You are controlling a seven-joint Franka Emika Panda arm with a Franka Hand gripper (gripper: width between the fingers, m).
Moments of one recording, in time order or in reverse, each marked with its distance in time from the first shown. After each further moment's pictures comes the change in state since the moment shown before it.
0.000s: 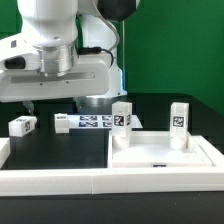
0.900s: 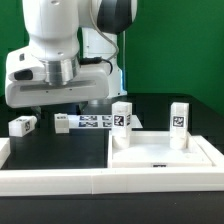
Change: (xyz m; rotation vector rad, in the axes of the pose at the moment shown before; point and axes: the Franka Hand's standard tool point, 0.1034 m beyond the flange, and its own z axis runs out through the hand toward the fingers) arm -0.038 -0.016 0.041 0.028 -0.040 0.019
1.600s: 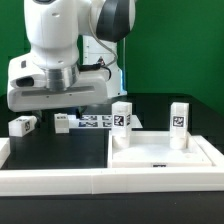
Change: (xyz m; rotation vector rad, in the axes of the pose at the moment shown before) arm -0.016 0.000 0.023 0.013 -0.049 0.005
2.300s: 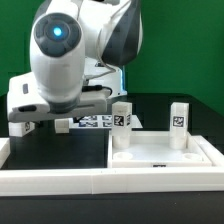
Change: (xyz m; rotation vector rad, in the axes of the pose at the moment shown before) arm -0.001 0.009 0.019 -0.047 -0.334 -0.031
